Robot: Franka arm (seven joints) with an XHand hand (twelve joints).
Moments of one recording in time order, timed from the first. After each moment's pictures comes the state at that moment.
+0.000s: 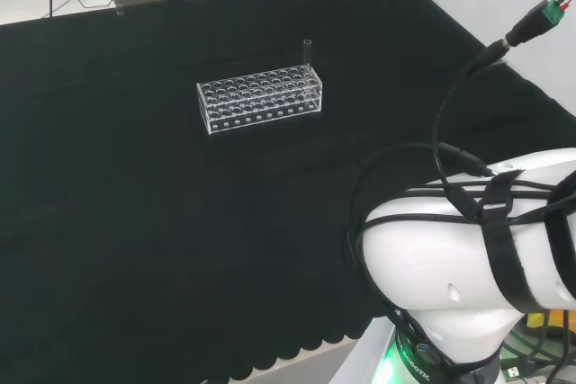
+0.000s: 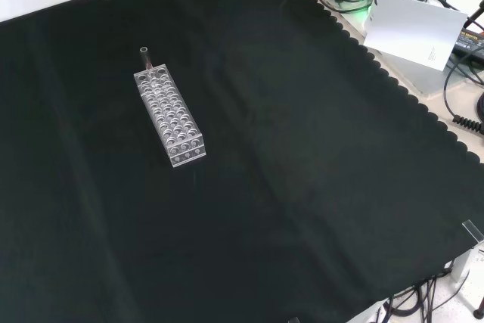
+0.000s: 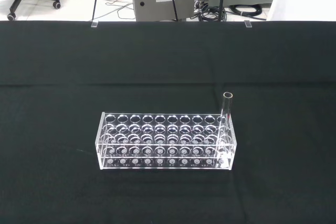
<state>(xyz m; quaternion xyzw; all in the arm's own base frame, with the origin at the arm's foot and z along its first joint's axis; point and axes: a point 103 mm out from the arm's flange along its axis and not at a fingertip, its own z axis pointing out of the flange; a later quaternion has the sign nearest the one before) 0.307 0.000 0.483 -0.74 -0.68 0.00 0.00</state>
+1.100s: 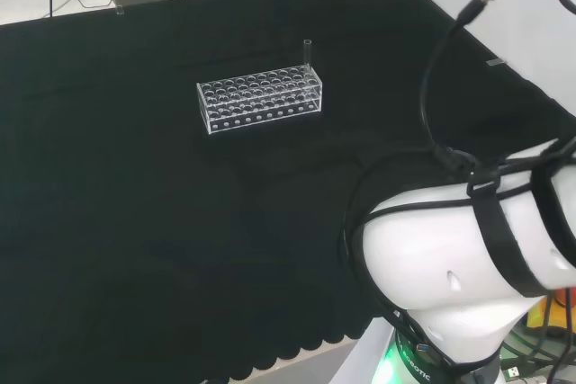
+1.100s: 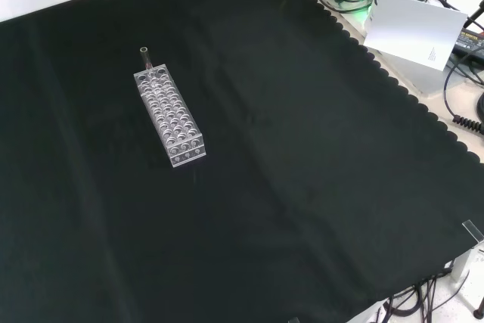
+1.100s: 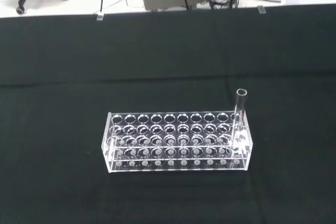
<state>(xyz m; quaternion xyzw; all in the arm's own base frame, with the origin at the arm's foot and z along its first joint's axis) 0.357 -0.010 0.467 -0.73 -0.68 0.00 0.04</state>
